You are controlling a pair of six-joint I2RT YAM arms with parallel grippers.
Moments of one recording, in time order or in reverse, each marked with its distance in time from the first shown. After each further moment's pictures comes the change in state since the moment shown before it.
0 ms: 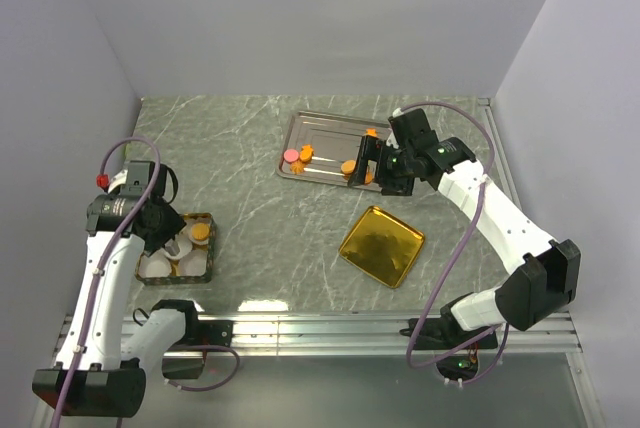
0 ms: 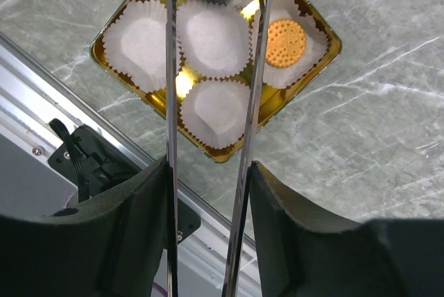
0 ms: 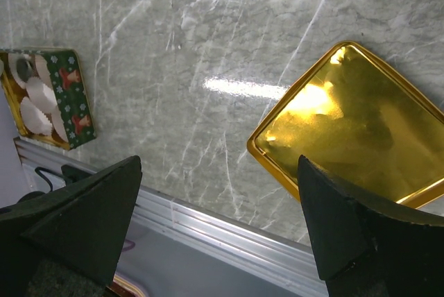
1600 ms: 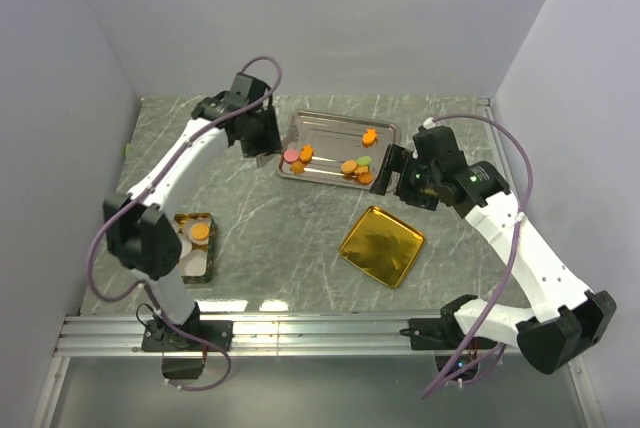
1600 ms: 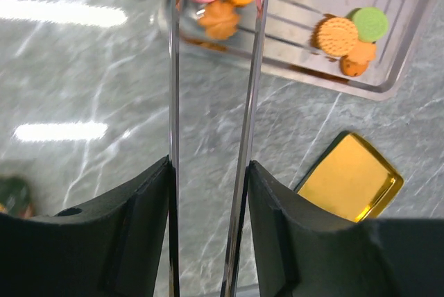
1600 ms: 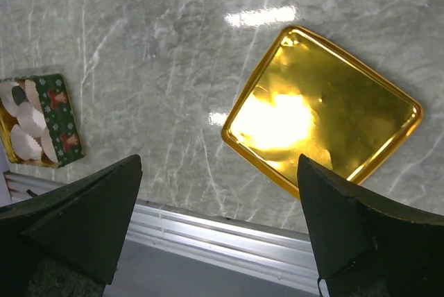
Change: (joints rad) left arm -0.367 0.760 0.566 0.423 0.314 0.235; right arm 0.000 -0.218 -0.078 -0.077 0.157 0.054
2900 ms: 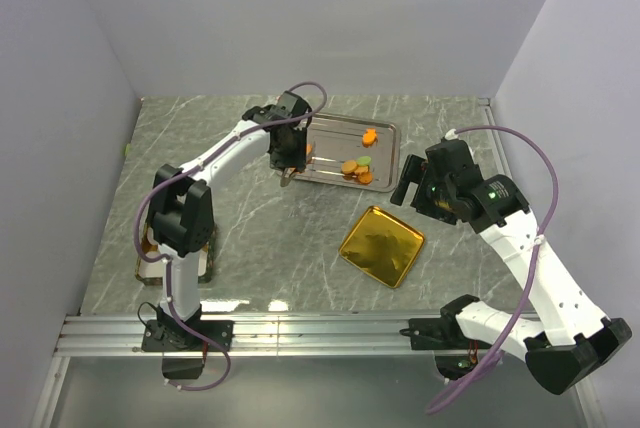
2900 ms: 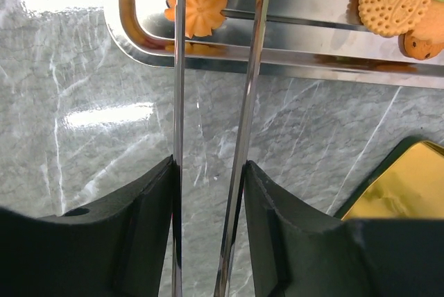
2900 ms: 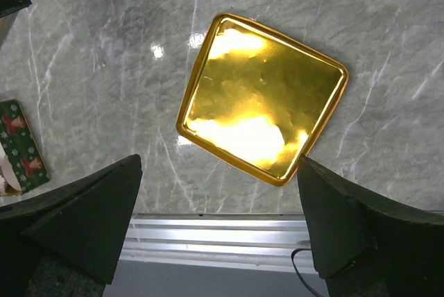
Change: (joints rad) left arm -0.134 0.306 0.101 0.040 -0.066 0.098; right arm 0.000 -0.136 -0.031 -0.155 0.167 0.052
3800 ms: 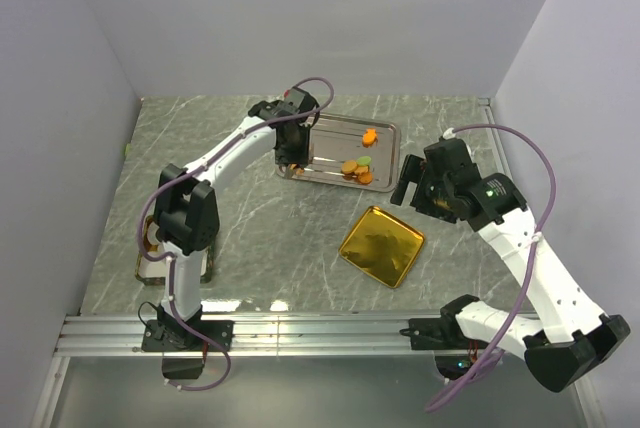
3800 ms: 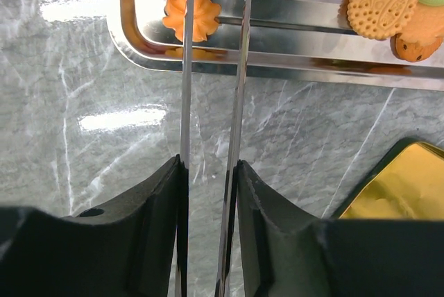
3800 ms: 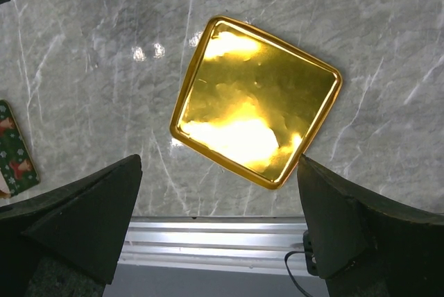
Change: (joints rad) left arm -0.032 0.035 0.101 -0.072 -0.050 0.006; right arm 0.000 0.013 0.000 0.004 0.011 -0.025
